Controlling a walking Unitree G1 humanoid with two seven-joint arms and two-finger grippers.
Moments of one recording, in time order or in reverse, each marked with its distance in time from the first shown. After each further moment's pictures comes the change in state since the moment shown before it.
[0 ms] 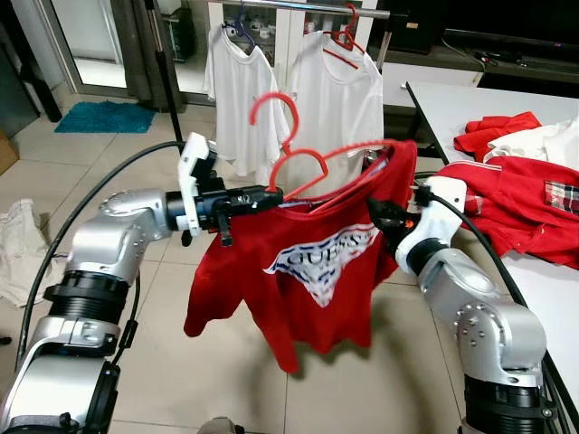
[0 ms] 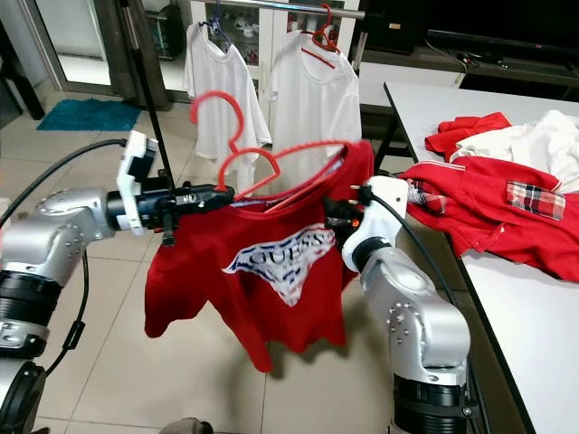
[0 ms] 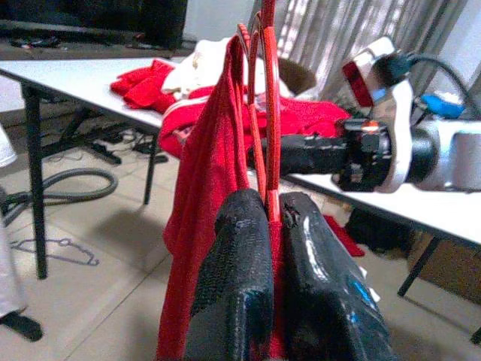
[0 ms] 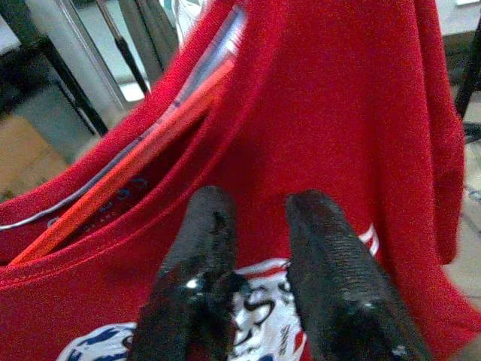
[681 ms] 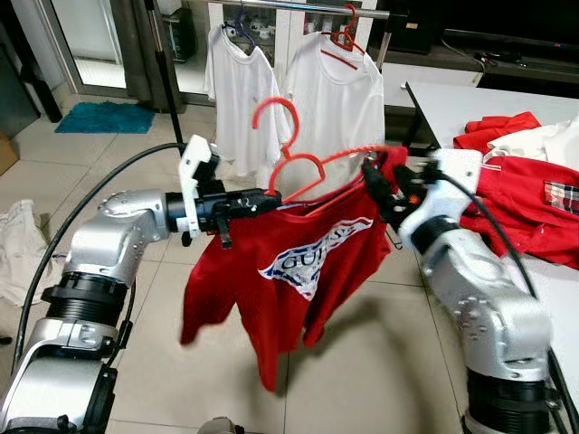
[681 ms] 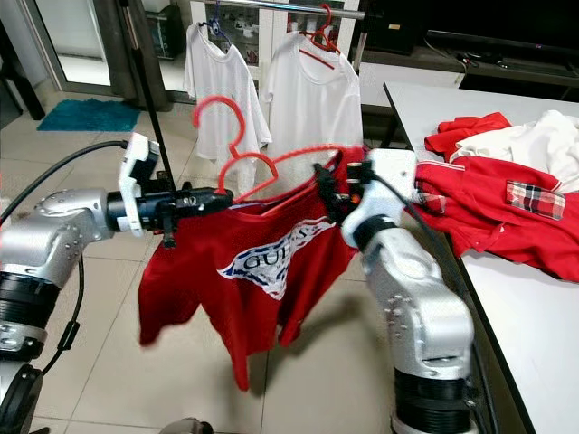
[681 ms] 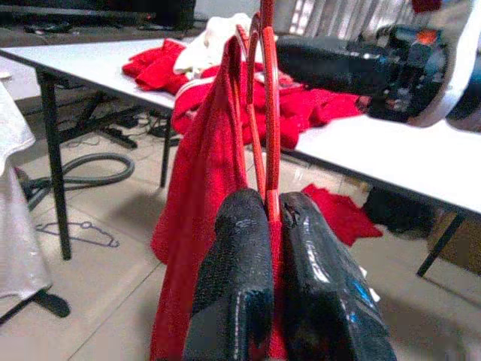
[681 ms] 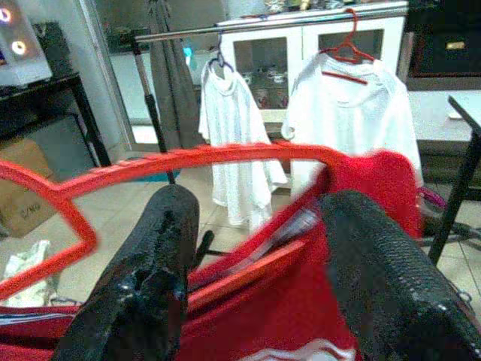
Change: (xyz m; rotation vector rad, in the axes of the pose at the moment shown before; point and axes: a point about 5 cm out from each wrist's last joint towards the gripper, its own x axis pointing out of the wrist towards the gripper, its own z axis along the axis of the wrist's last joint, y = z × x) left arm 0.002 0.001 -0.005 0.049 0.074 0.043; right arm 0.000 0.022 0.030 -0.192 -0.179 0.052
